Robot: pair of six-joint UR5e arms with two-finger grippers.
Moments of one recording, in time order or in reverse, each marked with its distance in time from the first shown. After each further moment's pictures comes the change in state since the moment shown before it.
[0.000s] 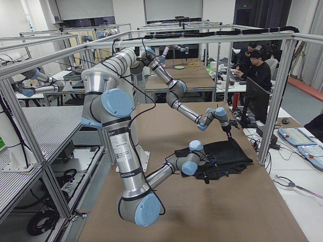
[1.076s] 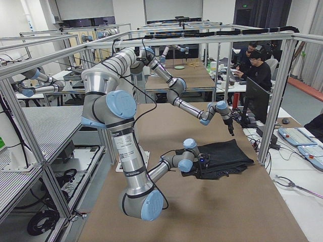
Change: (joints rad) left arm -0.070 0.089 -0.110 -0.005 -0.067 0.134; right arm -0.154 0.069 -0.097 0.143 -0.210 0.648
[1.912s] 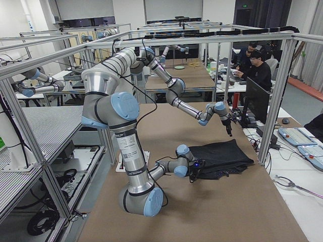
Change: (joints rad) left arm 0.007 0.031 -0.022 -0.004 0.006 -0.003; right arm -0.073 0.027 -0.078 0.090 -0.078 0.122
